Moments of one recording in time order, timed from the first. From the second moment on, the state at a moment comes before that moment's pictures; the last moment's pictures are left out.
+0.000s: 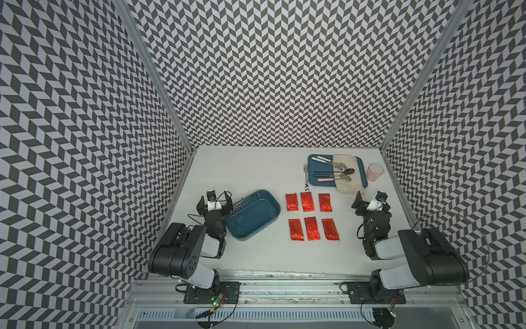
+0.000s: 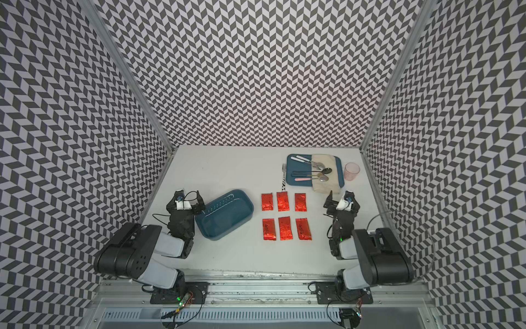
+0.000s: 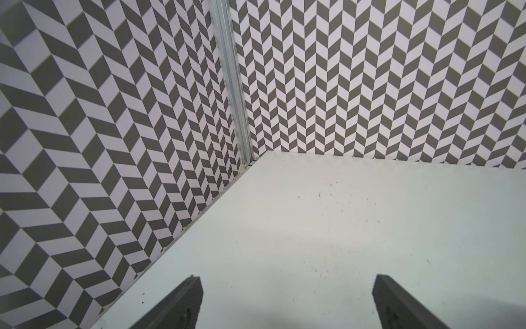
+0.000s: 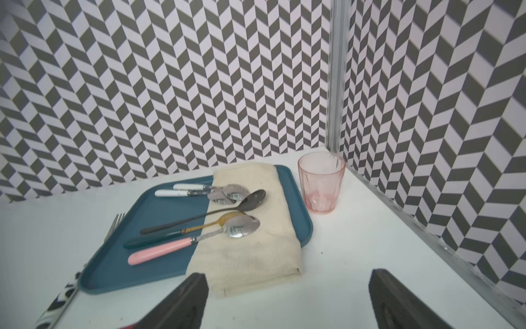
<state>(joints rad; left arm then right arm) -0.12 1.55 0.14 1.34 -0.37 0.04 0.05 1.52 0.10 1.35 0.27 0.09</state>
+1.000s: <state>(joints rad) -0.03 1.55 0.25 1.24 -0.16 -0.02 0.04 1.55 0.24 1.27 0.05 0.03</state>
